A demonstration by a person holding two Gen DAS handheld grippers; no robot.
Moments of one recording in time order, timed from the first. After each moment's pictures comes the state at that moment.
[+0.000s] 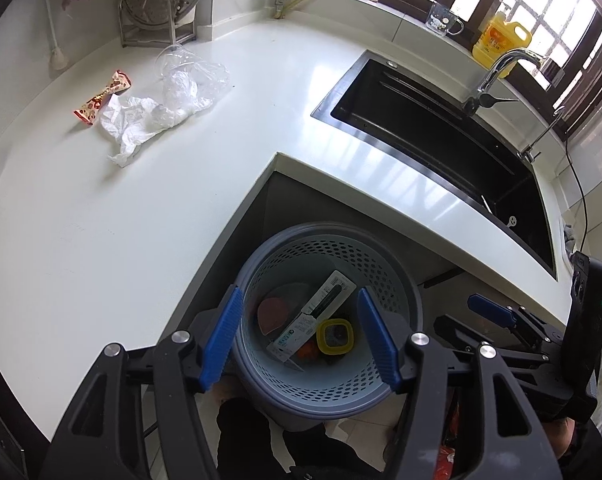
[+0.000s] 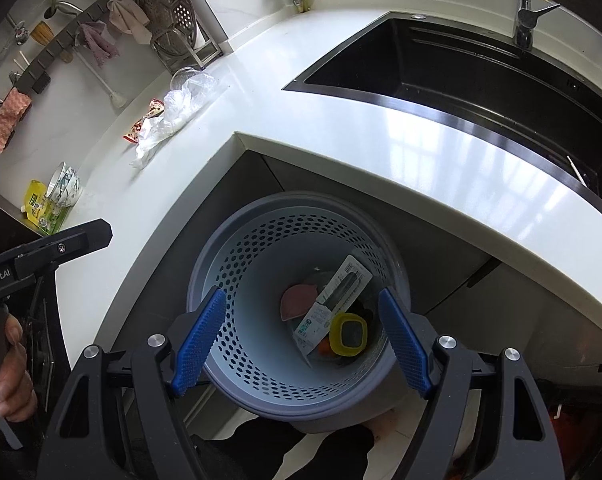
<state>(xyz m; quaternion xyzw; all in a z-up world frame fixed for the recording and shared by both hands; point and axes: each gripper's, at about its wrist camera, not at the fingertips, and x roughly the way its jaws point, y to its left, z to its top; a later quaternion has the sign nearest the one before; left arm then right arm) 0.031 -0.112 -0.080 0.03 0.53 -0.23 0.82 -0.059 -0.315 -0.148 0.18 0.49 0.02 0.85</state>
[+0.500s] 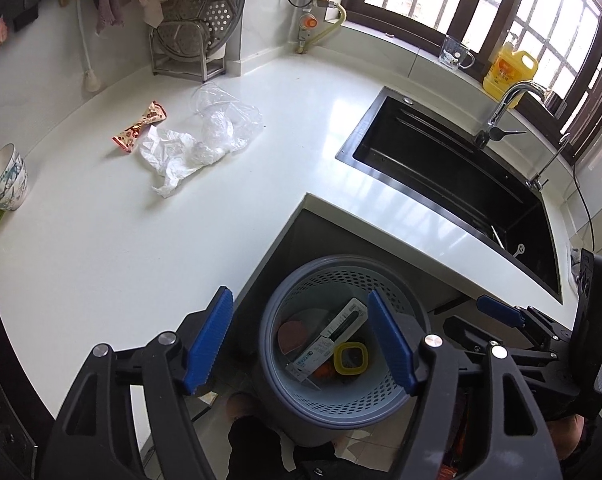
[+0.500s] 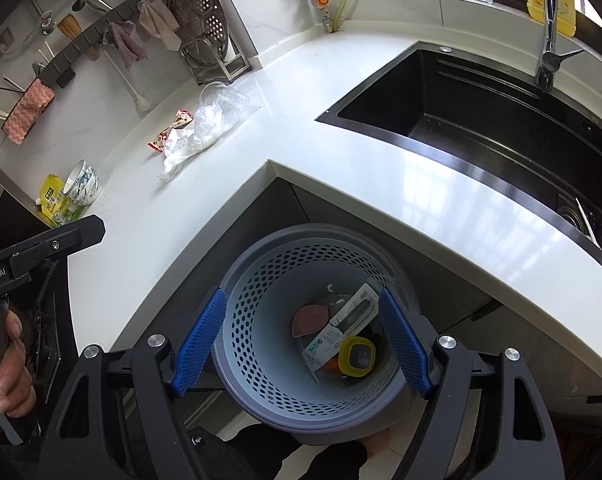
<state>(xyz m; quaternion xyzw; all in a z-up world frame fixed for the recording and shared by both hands) 0.029 -0.087 -0.042 0.03 0.49 -0.19 0.85 -0.040 -0.296 -0.112 0.15 0.47 0.05 0.87</state>
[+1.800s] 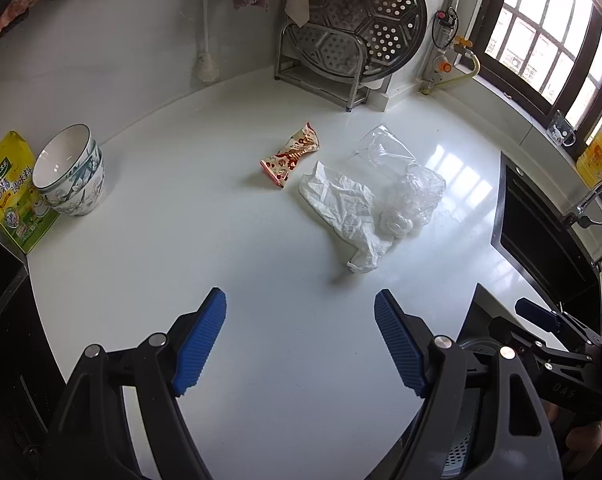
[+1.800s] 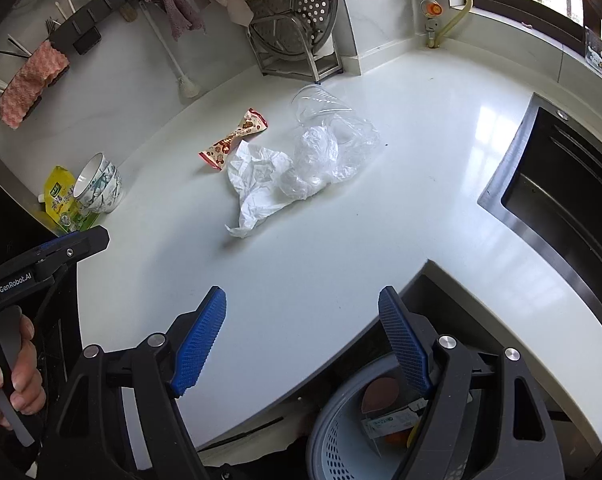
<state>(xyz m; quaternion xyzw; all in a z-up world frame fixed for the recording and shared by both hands) 0.179 0.085 -0.057 -0.02 0.48 -0.08 0.87 0.137 -0.149 -0.100 0.10 0.48 0.10 0.87</state>
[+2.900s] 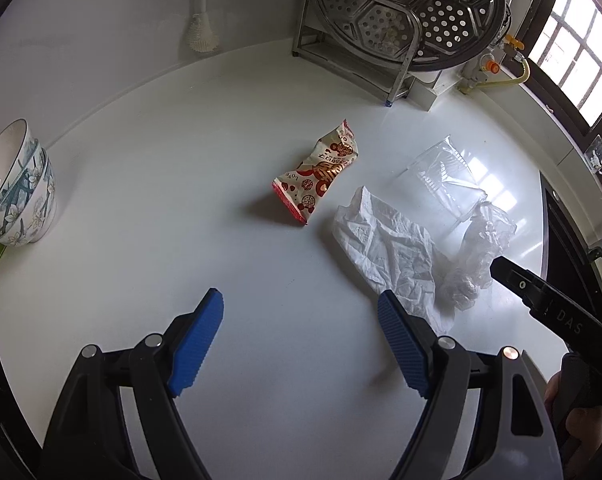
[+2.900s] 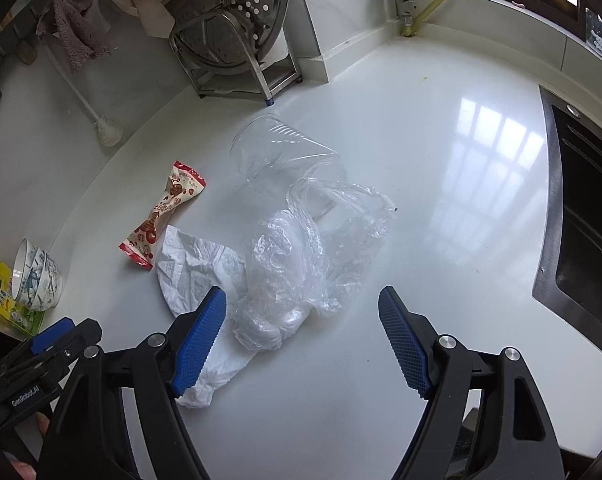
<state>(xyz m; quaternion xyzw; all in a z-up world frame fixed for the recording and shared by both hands) 0.293 0.092 -0.122 -0.04 0.52 -0.07 0.85 0.288 -0.142 -0.145 0.14 0.48 0.01 0.87</state>
